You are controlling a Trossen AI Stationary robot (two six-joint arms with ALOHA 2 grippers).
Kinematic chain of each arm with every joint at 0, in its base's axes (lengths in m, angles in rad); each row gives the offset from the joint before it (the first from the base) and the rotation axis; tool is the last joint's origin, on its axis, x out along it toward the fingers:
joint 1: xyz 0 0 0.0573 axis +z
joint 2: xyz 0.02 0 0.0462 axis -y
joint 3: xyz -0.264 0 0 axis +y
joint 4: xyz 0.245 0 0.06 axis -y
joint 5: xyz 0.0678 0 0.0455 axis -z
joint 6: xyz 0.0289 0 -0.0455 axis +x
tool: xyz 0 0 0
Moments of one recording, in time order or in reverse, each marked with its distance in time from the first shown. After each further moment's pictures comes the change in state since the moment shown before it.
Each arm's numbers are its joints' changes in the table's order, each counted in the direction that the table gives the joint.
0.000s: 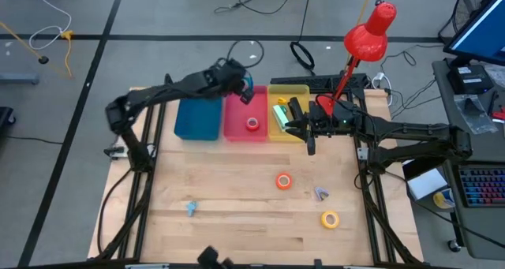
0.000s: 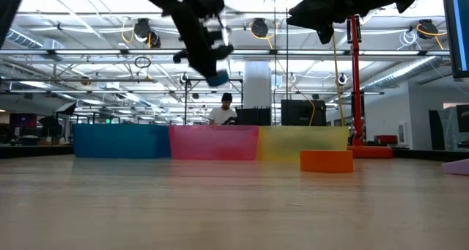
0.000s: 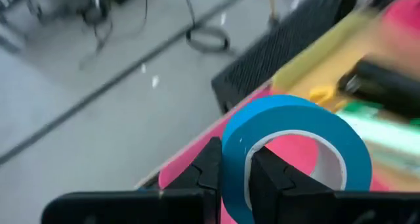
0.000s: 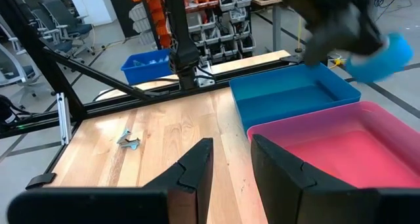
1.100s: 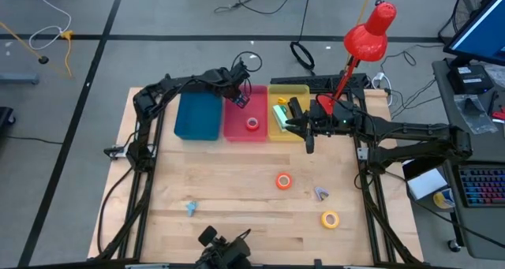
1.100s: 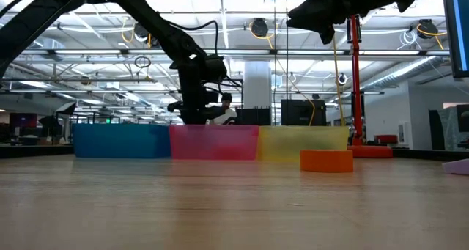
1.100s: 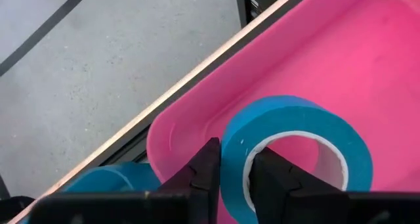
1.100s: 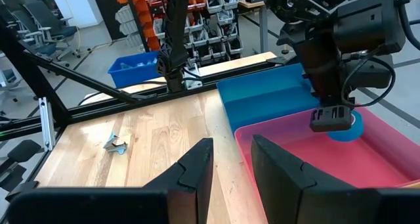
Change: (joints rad) left arm 0.169 -0.316 -0.019 -0.078 0.142 0.016; right arm 0.000 0.000 0.000 0.000 0.053 0.000
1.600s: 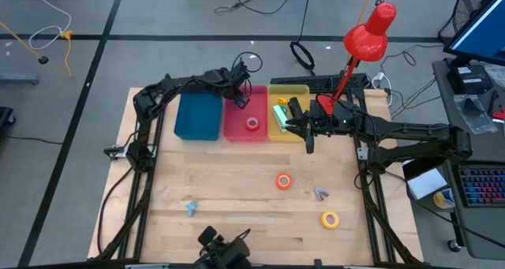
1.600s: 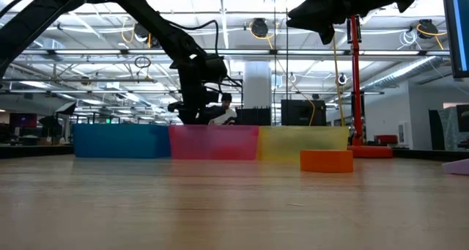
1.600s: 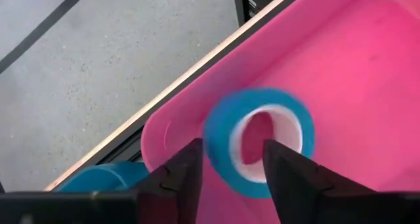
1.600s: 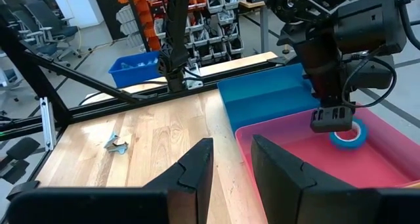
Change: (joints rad) left arm 0.000 0.003 0.000 0.001 0.004 -0.006; right arm 0.000 0.000 0.000 0.000 -0.003 0.000
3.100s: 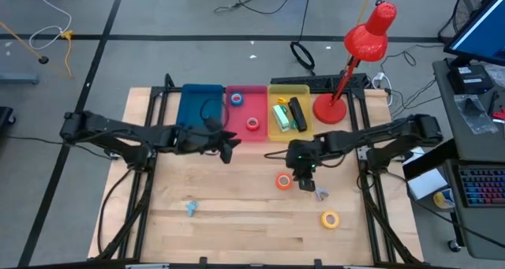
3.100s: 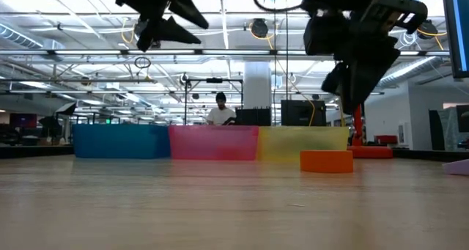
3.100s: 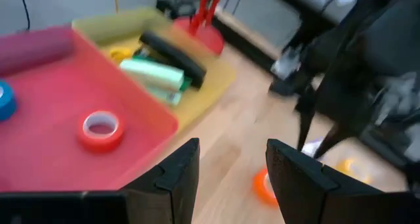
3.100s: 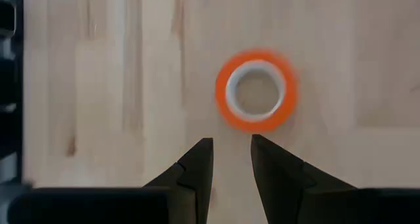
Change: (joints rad) left arm -0.716 0.825 0.696 0.572 -0.127 -0.466; right arm 0.269 -0.444 -0.177 -0.647 -0.193 0.030
